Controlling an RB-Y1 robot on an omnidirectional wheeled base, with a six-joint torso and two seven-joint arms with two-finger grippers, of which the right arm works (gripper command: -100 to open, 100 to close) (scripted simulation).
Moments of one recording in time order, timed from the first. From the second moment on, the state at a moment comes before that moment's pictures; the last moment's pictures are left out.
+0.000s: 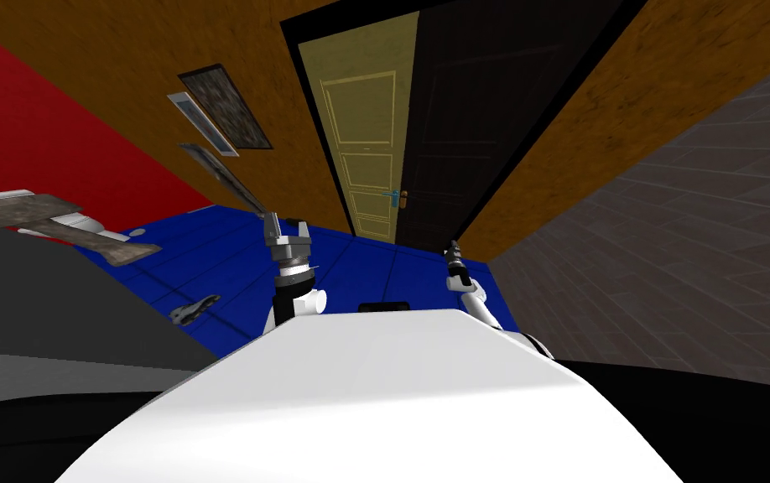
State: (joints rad) arm -0.07 -0.35 -0.19 -0.99 -0.10 -0.43 -0.26
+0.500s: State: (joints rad) arm -0.09 -0.39 -0.18 -0.92 -0.18 -0.45 -0.22
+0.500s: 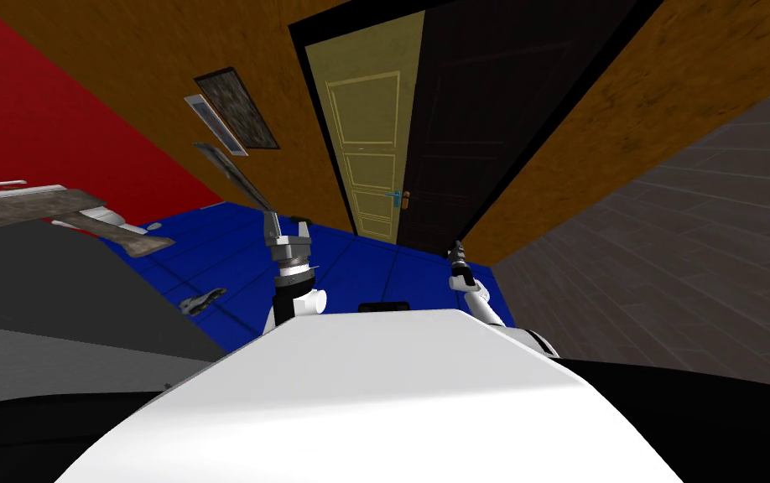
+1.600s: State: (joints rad) arm -0.15 -0.48 -0.18 -0.76 -0.36 -0.51 -0.14
